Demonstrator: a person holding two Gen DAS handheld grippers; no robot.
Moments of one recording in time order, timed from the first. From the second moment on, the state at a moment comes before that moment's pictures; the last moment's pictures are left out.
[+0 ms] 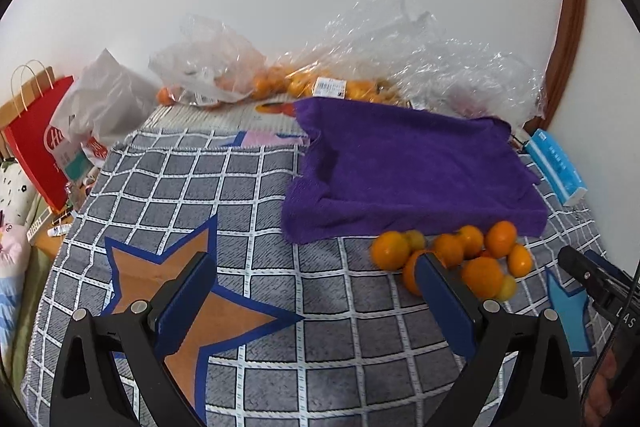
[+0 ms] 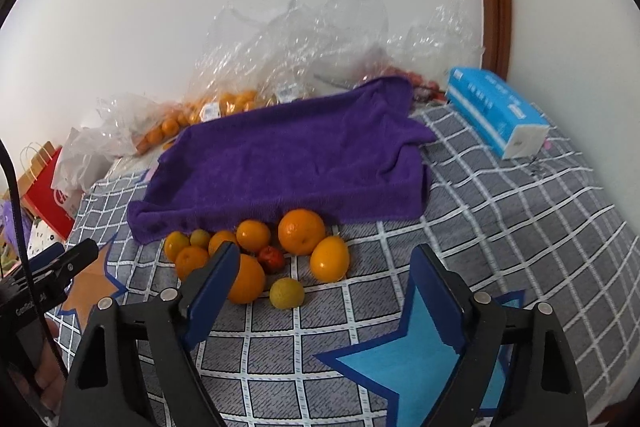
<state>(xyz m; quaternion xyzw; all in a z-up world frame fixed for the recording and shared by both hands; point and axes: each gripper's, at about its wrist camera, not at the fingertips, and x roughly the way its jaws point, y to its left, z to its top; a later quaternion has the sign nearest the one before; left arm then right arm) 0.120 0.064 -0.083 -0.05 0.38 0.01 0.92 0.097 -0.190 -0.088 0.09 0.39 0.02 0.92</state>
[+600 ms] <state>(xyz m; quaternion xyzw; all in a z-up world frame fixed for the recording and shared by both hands) 0.134 0.083 -0.111 -0.07 0.40 0.01 0.91 0.113 -0.154 -0.141 0.08 0.44 0.05 0.89</state>
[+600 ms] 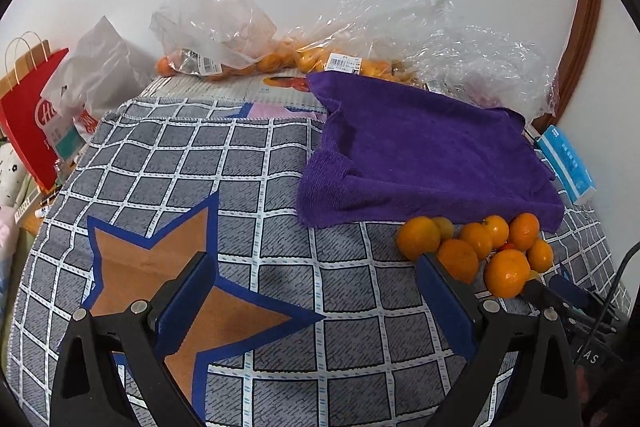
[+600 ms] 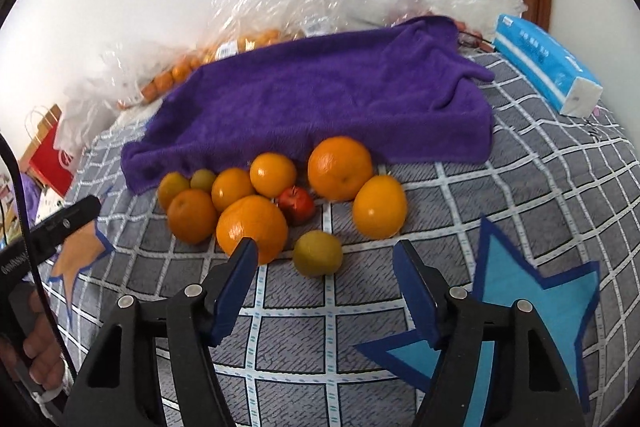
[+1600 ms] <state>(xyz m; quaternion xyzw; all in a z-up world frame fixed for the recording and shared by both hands) 0.135 0.076 -0.123 -0.09 0.41 -0.03 0.91 0.122 -0.145 -0.154 0.03 0.44 0.06 0.90</state>
